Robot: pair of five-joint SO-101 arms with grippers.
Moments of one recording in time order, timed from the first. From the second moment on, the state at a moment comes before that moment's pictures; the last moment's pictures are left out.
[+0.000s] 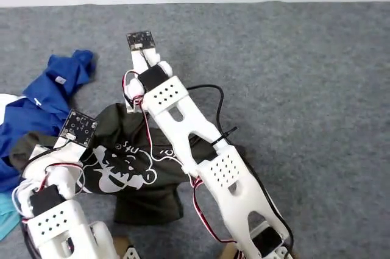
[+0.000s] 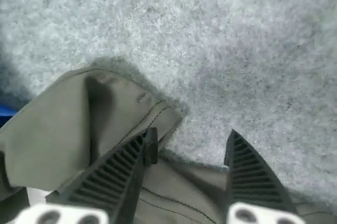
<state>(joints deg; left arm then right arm) -33.4 -63.9 74.8 52.4 -45.4 -41.3 61.5 -71.7 89.6 -25.0</state>
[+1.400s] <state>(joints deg) -33.4 -63.9 76.9 52.4 -45.4 -42.2 70.4 -72.4 82.5 -25.1</state>
